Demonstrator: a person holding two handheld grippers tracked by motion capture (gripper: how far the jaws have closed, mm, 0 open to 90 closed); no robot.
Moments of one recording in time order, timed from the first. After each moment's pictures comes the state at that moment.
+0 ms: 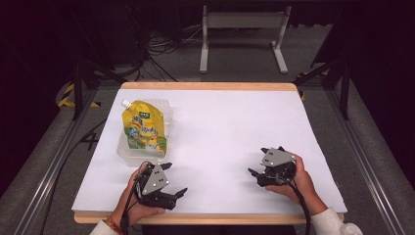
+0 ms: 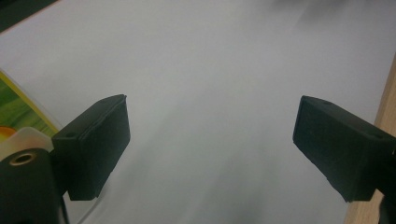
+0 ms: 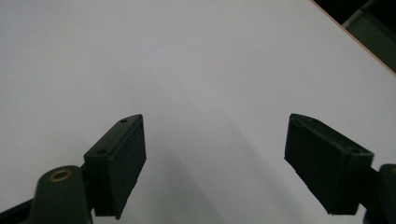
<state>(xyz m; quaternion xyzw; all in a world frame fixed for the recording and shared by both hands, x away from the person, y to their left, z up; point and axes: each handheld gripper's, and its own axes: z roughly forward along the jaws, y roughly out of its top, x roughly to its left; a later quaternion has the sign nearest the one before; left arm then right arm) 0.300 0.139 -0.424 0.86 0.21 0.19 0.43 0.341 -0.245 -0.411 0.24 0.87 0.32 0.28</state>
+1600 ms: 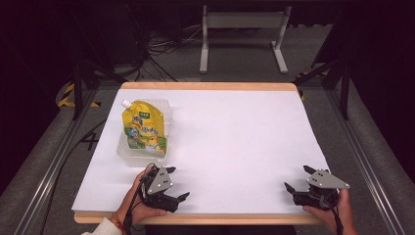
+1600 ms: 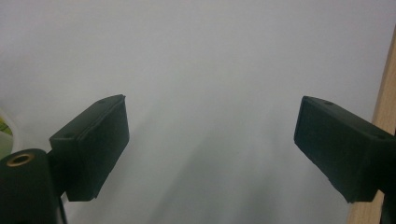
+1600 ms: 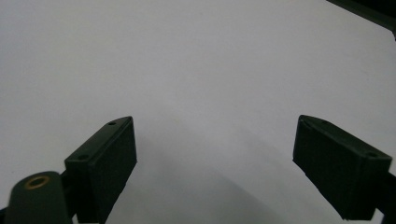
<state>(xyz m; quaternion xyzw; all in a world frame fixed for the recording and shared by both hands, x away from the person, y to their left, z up) 0.307 0.134 -0.440 0.87 0.20 0.16 0.42 0.282 -0.346 -0.440 0.37 0.80 0.35 0.31</state>
